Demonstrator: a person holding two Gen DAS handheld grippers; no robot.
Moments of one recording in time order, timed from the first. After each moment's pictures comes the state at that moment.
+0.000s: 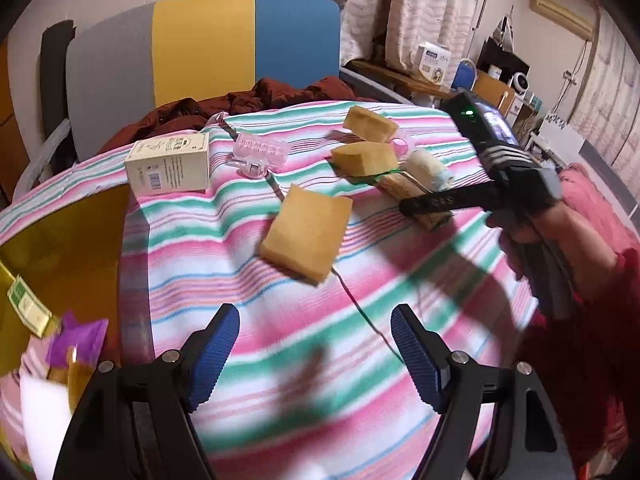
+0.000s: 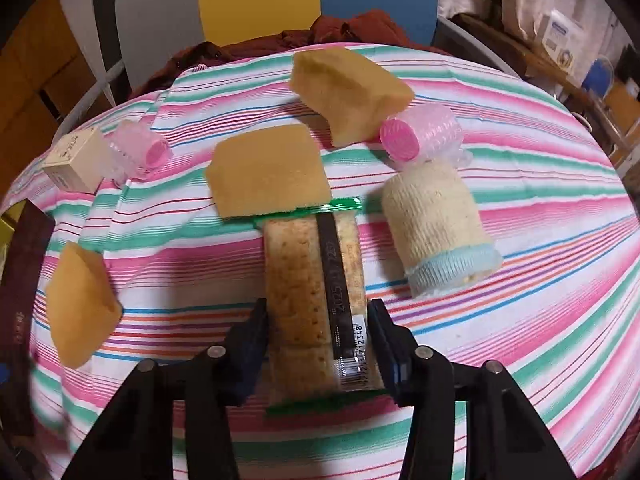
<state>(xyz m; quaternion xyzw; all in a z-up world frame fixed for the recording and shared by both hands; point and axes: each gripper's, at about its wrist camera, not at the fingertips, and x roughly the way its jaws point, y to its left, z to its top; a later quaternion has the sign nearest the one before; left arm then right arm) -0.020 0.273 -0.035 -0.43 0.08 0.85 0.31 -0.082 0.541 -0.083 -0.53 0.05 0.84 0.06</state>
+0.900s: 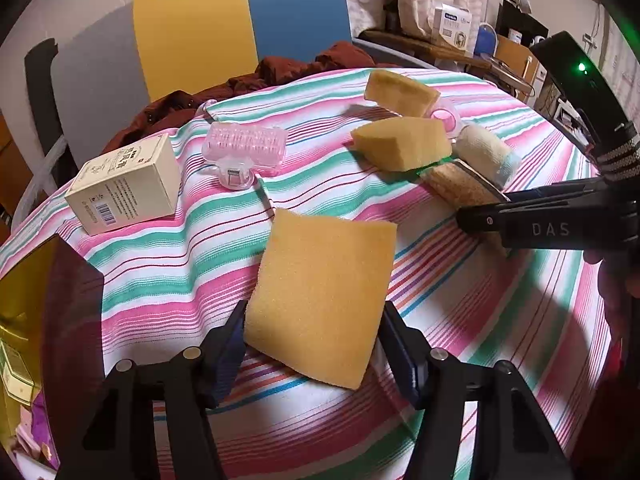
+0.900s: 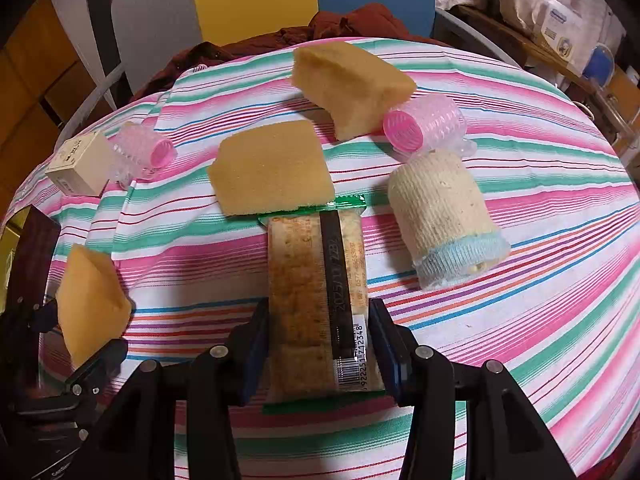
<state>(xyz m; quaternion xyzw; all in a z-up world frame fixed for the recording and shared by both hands) -0.078 0.336 -0.081 -0.44 0.14 0.85 0.27 -0.084 0.539 -0.084 -0.54 0.08 0.84 0.06</state>
